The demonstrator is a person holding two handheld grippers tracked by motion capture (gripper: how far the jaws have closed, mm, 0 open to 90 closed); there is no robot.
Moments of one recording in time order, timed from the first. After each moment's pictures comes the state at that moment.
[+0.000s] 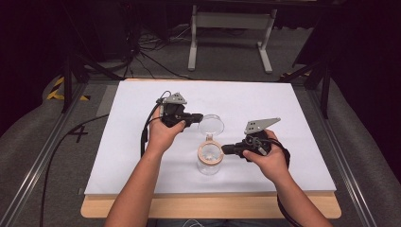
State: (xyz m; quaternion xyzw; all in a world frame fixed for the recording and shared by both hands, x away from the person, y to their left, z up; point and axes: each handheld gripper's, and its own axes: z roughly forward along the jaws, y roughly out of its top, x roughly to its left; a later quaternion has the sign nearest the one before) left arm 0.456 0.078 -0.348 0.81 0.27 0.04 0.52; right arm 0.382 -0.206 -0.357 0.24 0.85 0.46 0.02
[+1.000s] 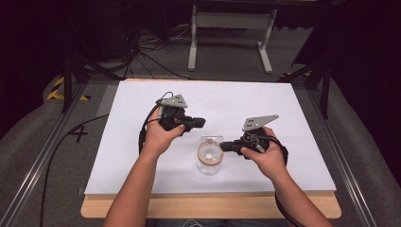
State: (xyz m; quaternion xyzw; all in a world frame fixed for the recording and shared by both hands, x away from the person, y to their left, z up) left arm 0.437 0.081 -0.331 0.83 0.22 0.02 0.51; right arm 0.386 -0.200 -0.353 0.25 0.85 0.46 0.02
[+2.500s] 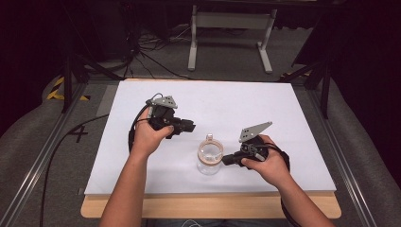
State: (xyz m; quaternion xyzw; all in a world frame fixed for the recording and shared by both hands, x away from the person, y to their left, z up) left arm 0.436 0.107 -0.331 0.85 0.23 0.00 0.48; right arm 0.372 -0.199 -0.366 0.22 0.89 0.40 -0.02
